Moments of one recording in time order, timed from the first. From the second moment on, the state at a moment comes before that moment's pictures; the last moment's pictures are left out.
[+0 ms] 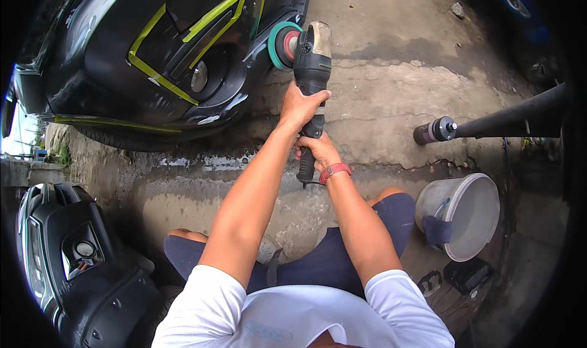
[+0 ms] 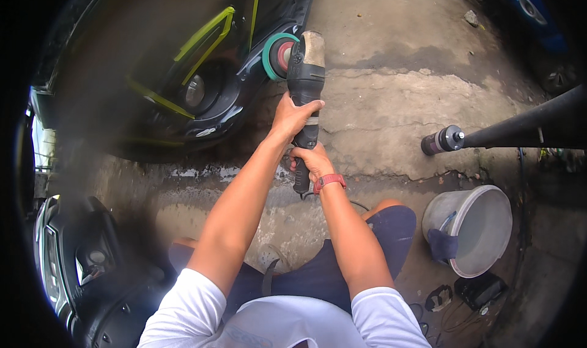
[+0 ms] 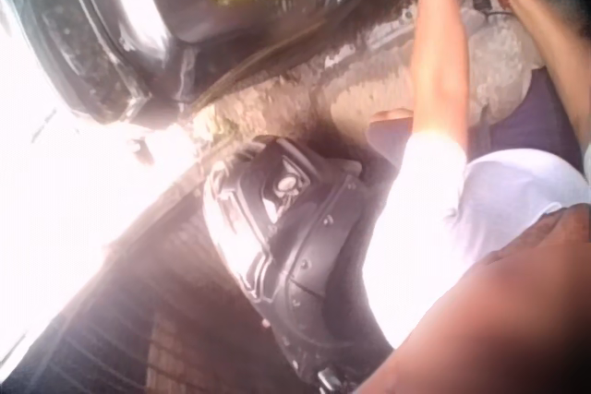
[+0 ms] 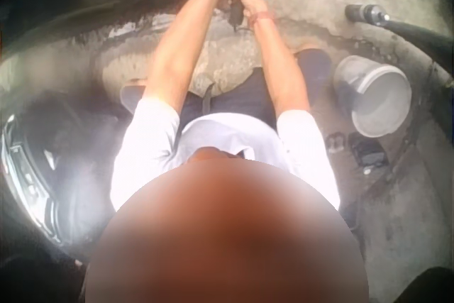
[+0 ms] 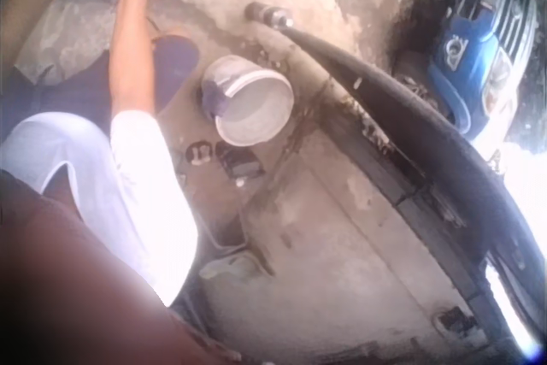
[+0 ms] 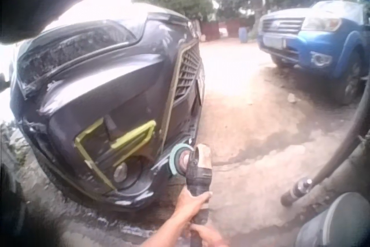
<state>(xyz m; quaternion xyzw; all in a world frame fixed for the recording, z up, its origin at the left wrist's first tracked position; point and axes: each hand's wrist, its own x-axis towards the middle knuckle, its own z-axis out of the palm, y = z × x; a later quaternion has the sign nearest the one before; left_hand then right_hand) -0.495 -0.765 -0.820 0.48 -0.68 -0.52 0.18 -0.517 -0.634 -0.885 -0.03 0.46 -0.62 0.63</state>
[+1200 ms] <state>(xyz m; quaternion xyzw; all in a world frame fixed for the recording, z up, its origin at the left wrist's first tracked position) -0.255 -0.657 -0.823 0.52 -0.64 -0.51 0.24 -0.327 -0.559 -0.935 -0.30 0.58 -0.49 0.58</state>
